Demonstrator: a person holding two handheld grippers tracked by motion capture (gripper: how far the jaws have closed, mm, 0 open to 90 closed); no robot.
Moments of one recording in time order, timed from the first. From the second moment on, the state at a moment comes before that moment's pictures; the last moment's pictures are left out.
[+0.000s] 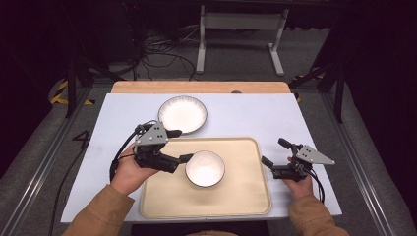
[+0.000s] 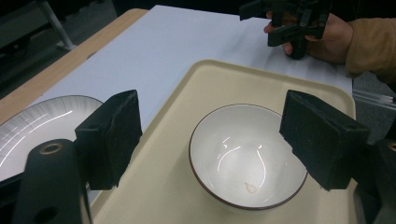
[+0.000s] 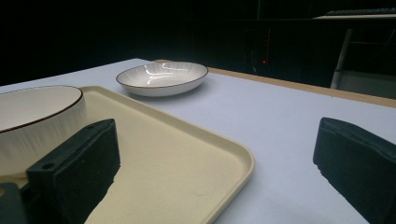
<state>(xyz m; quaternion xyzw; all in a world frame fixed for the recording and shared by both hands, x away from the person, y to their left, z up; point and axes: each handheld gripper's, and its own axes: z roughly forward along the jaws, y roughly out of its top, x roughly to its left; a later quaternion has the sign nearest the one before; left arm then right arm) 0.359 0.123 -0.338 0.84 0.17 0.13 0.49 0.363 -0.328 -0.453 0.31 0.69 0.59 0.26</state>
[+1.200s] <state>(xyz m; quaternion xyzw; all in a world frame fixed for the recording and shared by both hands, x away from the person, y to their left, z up) 0.344 0.238 -0.408 0.74 0.27 0.20 0.58 0.360 -0.333 -0.451 0.31 0.69 0.60 0.28</state>
